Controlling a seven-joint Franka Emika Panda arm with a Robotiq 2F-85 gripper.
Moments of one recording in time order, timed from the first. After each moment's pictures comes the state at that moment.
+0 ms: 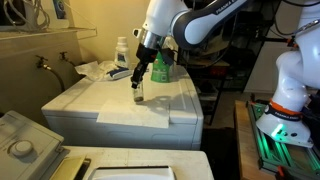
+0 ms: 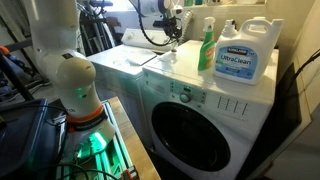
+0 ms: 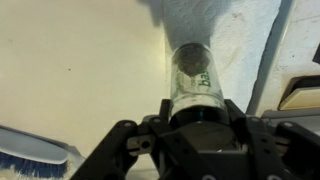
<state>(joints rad) 0.33 0.23 0.13 -1.93 -0.13 2.53 0.22</state>
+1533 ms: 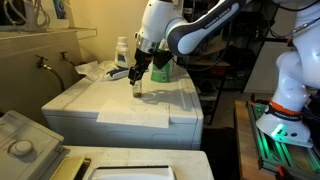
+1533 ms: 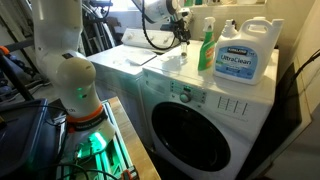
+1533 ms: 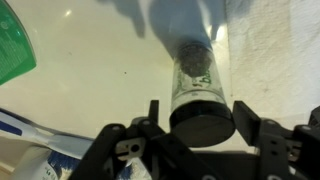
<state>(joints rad) 0.33 0.30 0.05 -1.86 -0.36 2.51 0.55</state>
